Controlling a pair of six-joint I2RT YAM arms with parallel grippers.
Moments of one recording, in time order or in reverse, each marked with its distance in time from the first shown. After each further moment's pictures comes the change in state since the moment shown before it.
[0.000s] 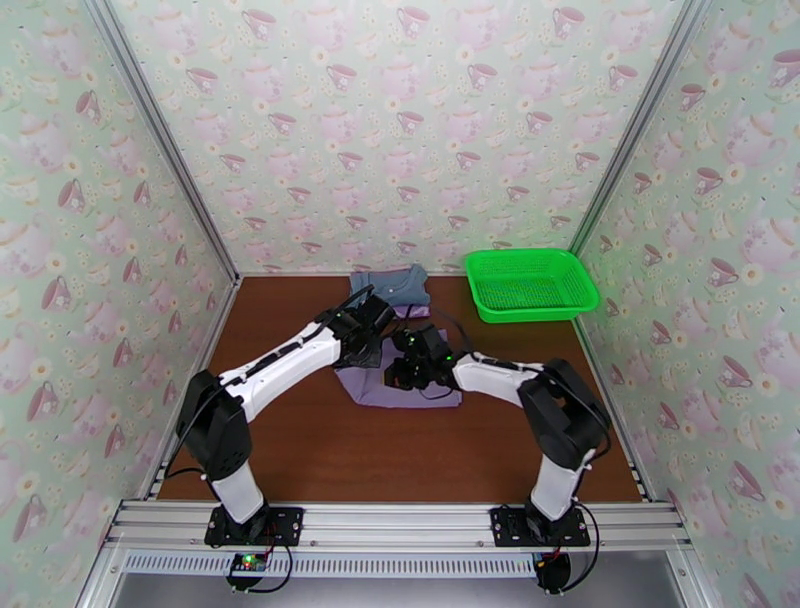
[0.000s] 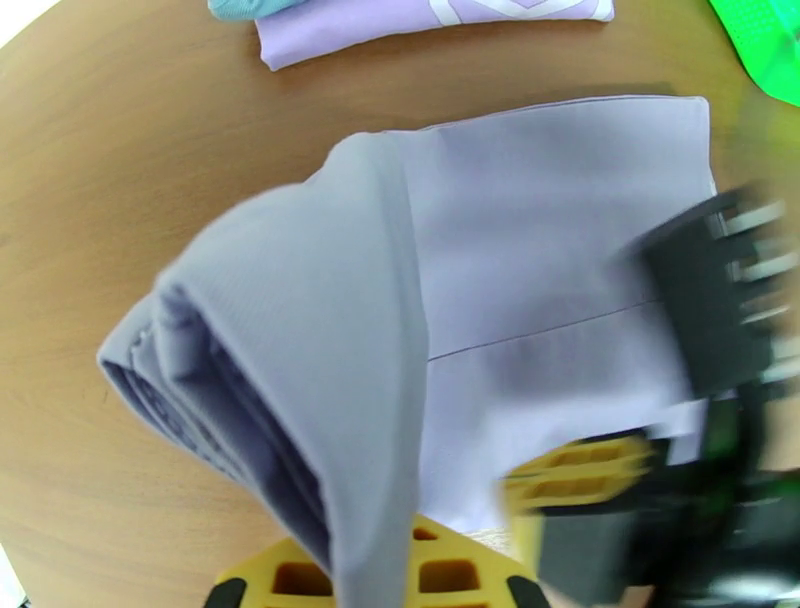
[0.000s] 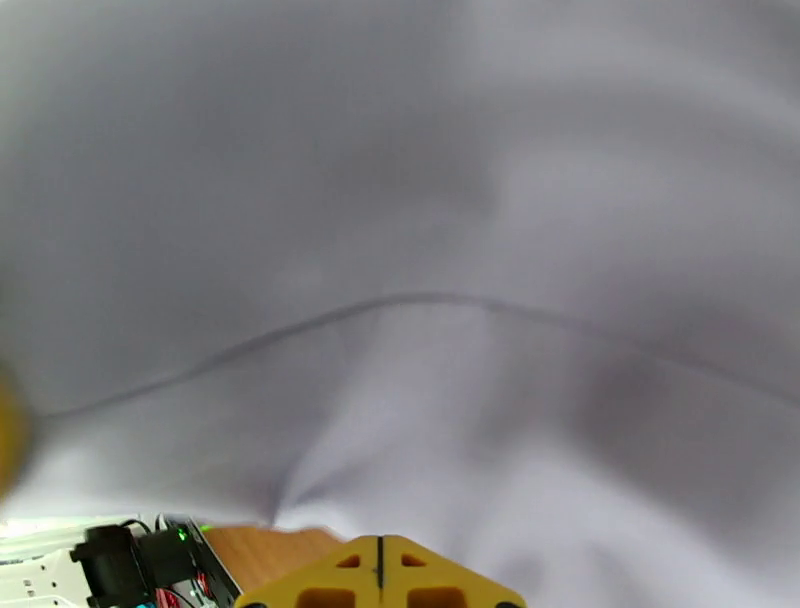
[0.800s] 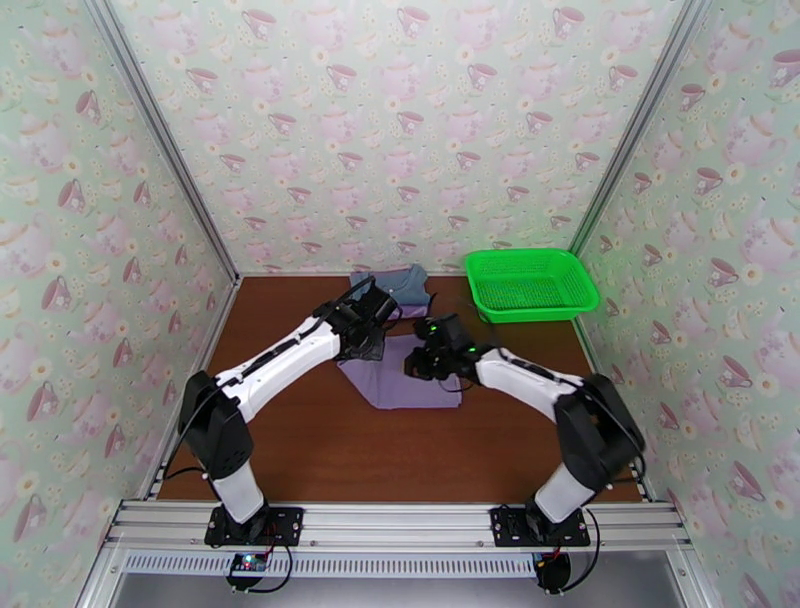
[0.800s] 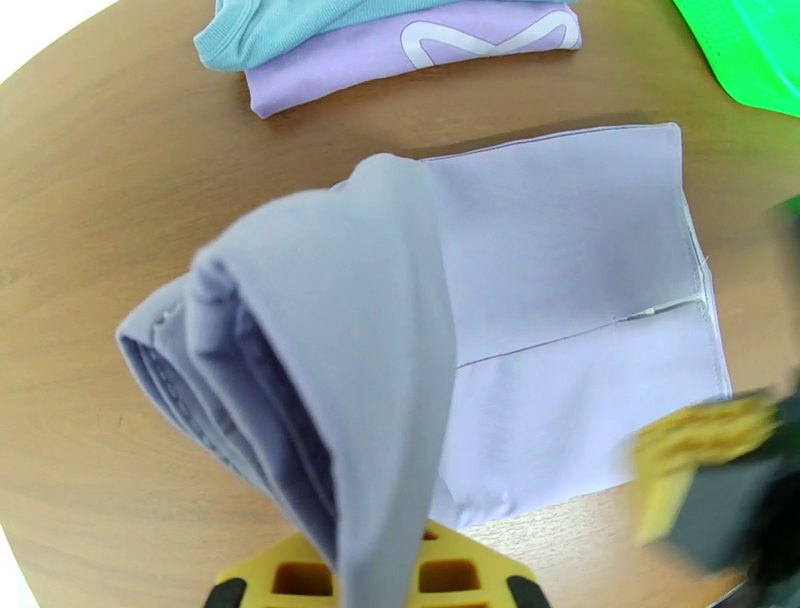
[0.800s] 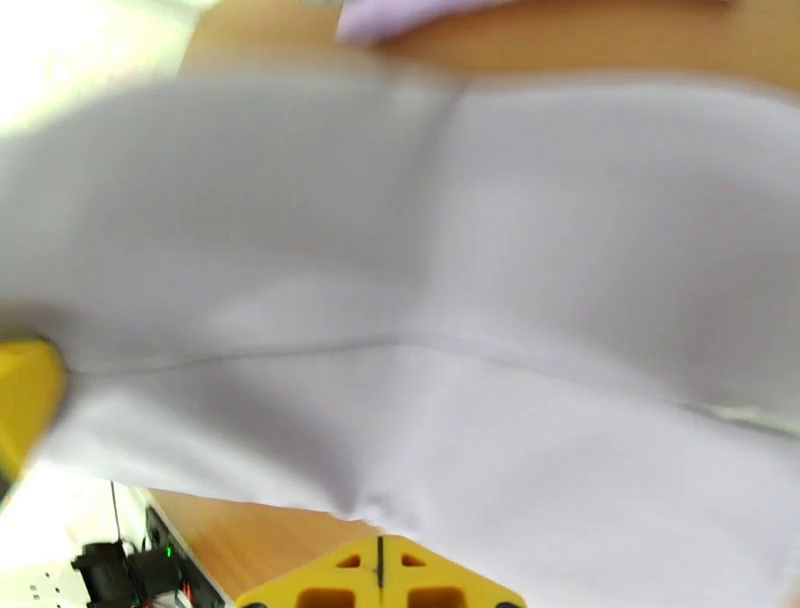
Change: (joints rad) left arm 0.000 0.016 0.089 -0.036 -0.005 0.034; right arm -0.214 -0.304 -0.069 -0.195 0.098 -0.128
